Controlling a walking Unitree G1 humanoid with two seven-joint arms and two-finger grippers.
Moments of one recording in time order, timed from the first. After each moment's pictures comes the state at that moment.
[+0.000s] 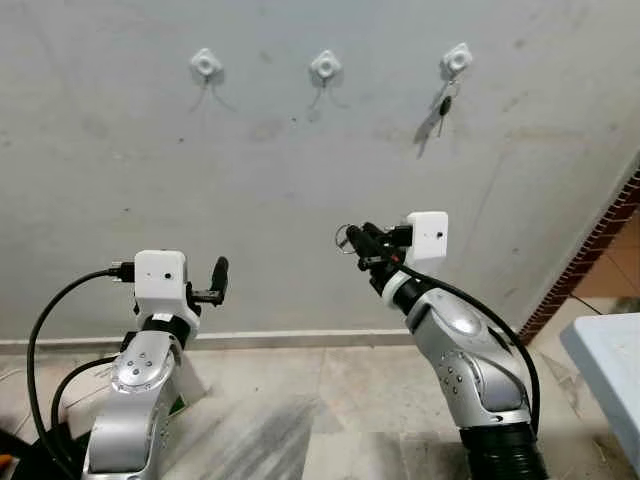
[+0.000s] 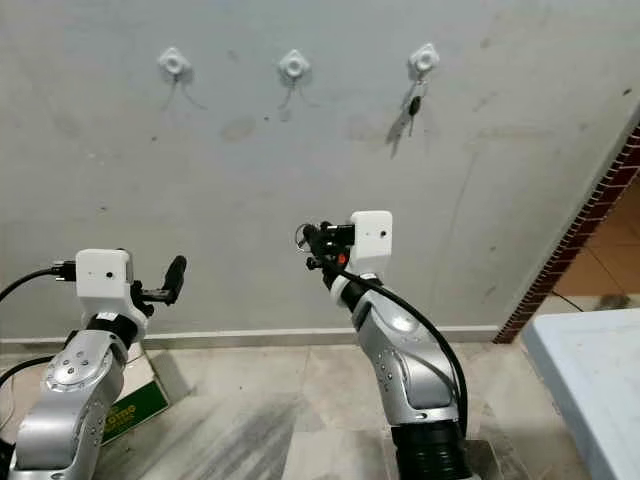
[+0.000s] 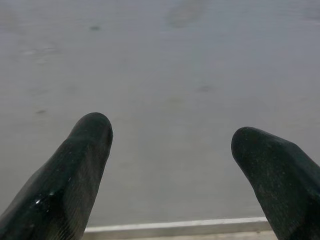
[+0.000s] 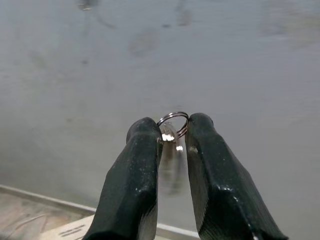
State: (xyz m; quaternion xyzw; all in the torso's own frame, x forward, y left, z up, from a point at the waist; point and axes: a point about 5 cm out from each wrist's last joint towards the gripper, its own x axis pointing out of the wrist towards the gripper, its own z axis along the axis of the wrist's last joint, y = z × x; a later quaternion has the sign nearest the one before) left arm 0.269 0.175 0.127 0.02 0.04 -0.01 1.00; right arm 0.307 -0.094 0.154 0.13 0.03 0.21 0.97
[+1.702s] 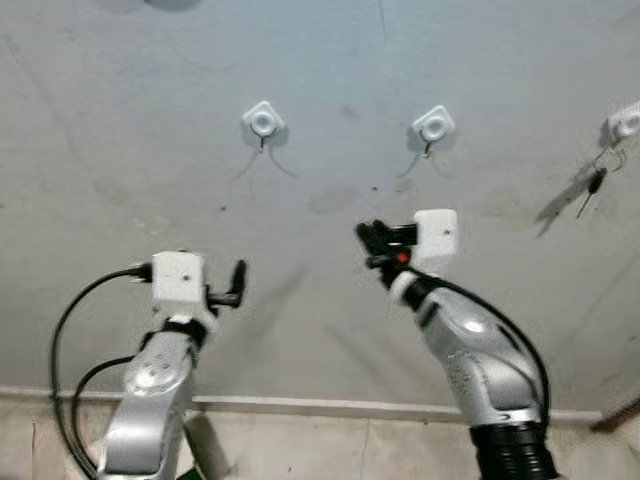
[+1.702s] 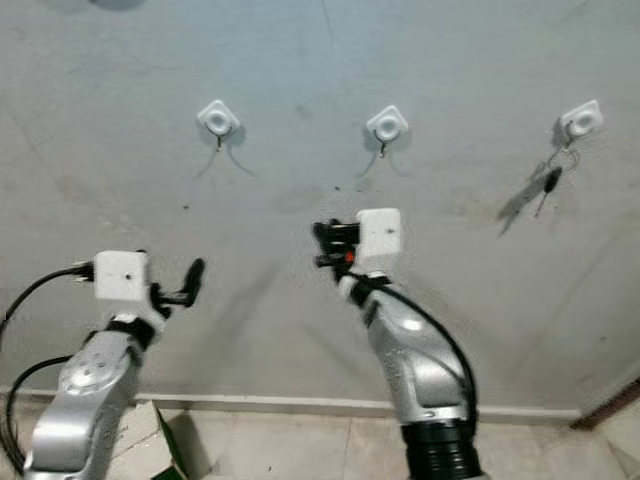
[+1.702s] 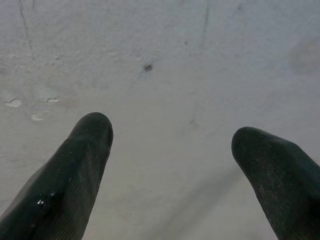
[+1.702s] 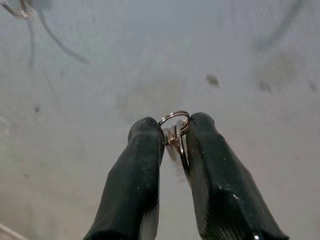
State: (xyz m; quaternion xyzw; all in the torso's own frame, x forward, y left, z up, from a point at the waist) left arm 0.269 0.160 0.128 0.02 0.03 -0.04 1.00; right arm 0.310 -0.104 0.158 0.11 0.02 0.20 0.97
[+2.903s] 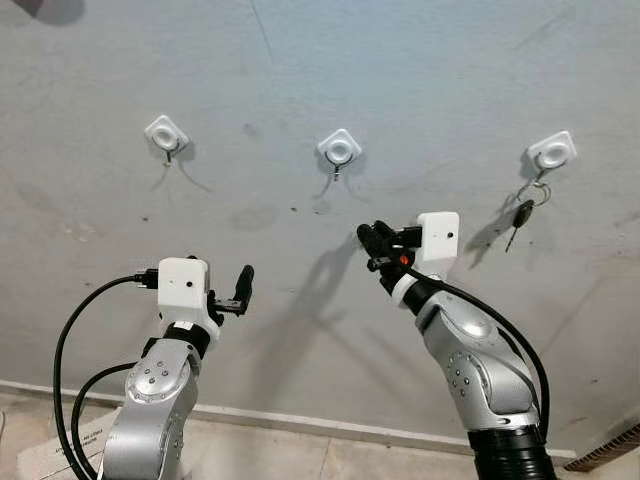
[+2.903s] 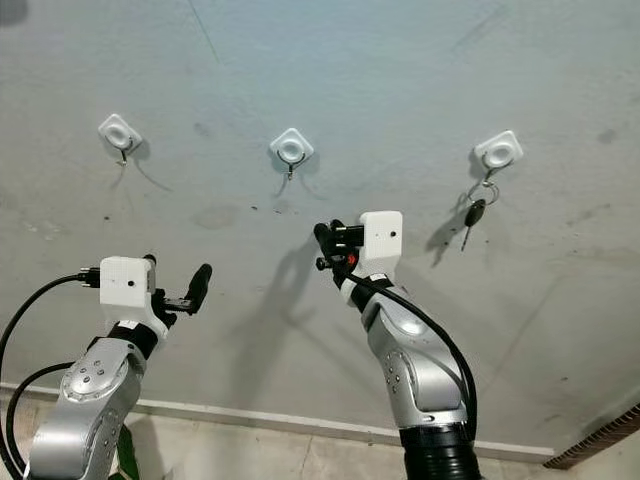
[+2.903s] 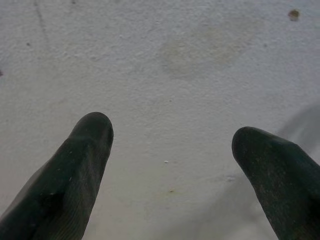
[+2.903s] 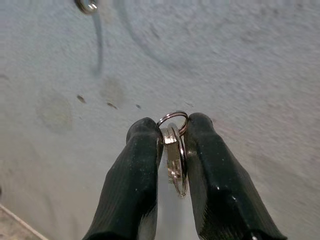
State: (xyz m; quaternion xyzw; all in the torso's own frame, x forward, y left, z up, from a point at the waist) left arm 0.259 0.156 0.125 0.02 0.04 -0.08 1.00; right arm 0.302 -0.092 0.159 0.12 0.01 0.22 0.97
